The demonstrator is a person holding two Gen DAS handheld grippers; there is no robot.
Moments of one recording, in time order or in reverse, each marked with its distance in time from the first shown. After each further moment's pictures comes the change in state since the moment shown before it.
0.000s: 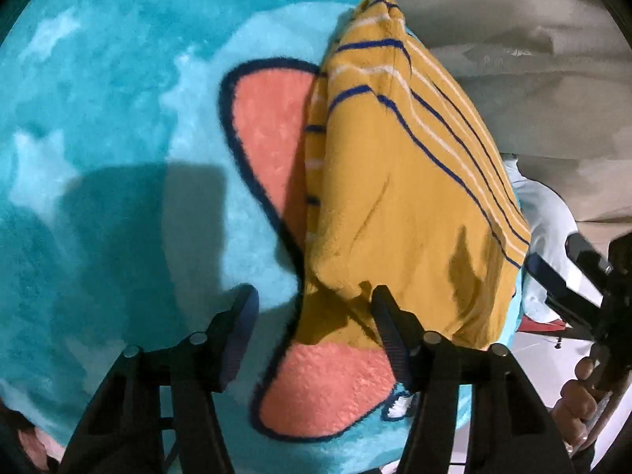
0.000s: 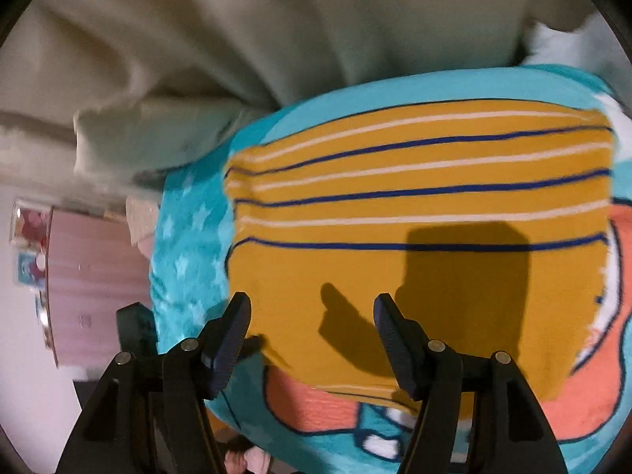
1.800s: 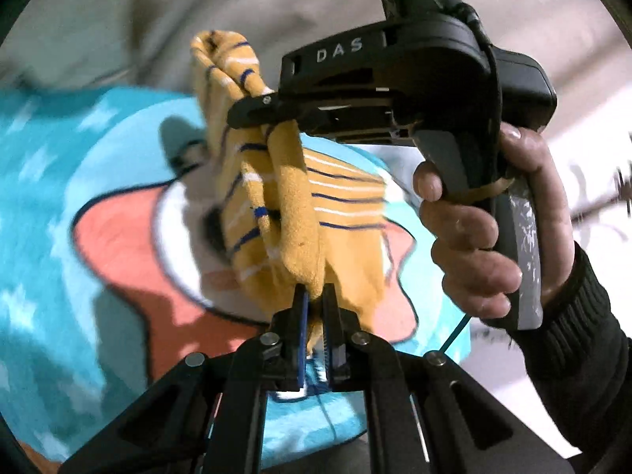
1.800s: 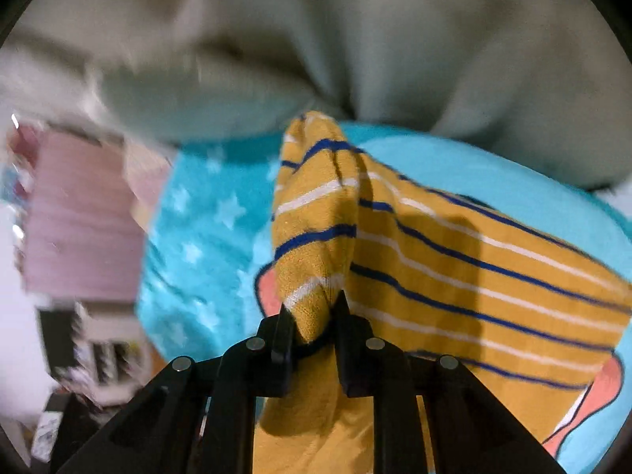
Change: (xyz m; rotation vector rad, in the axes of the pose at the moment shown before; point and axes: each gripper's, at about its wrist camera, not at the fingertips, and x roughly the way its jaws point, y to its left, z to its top) left arm -0.068 -0.180 -0.043 0.502 -0.052 -0.151; right arm 0.002 0.070 0.085 -0.209 0.097 -0.051
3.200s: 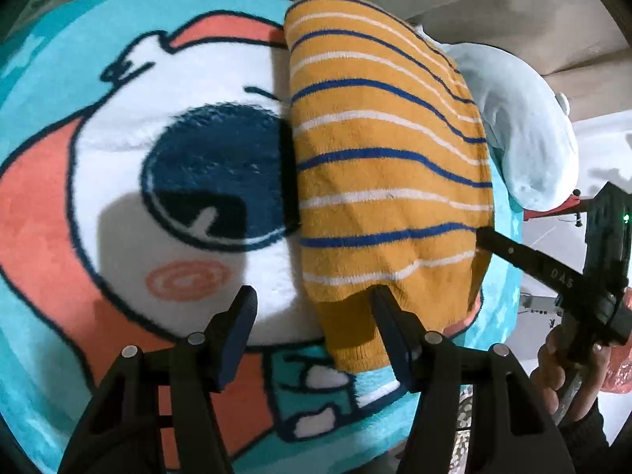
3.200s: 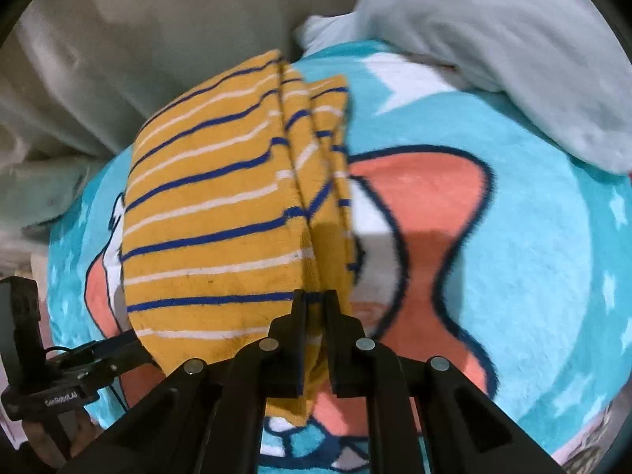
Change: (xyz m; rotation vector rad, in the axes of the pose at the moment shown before) left arm 0.147 0.049 0.024 -0.068 0.296 0.106; right arm -0.067 -0.179 -0.191 0.450 -0.190 -0.350
